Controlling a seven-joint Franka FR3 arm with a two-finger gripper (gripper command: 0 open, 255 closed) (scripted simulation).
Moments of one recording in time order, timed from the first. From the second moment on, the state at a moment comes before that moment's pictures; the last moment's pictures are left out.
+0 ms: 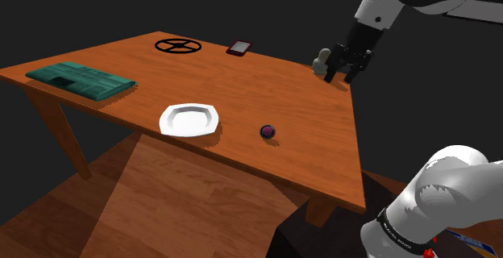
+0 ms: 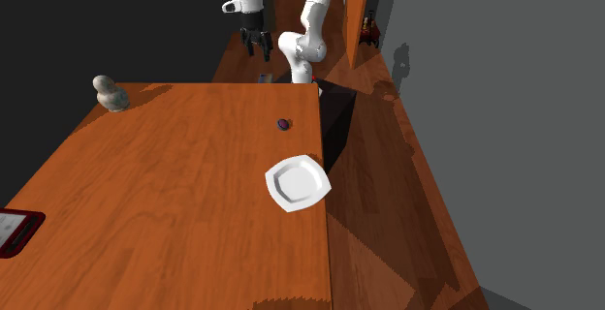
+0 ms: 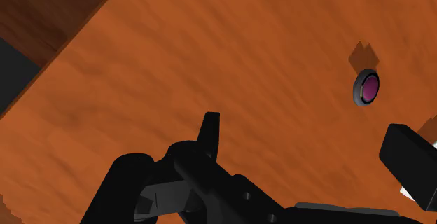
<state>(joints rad) 0.00 -0.77 -0.03 -2.35 0.11 1.69 0.17</state>
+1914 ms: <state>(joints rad) 0.12 -0.19 0.25 -2.37 0.07 2.19 0.31</state>
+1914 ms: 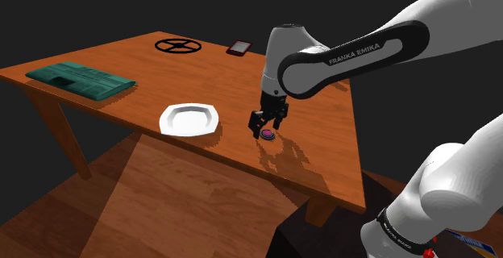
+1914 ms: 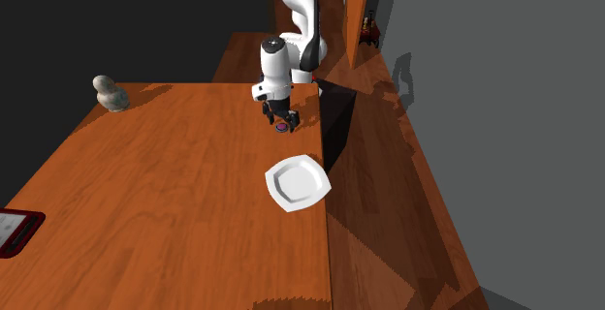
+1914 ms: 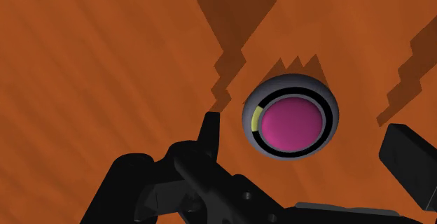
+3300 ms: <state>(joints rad) 0.12 -0.21 0.24 -2.34 0.07 2.14 0.31</state>
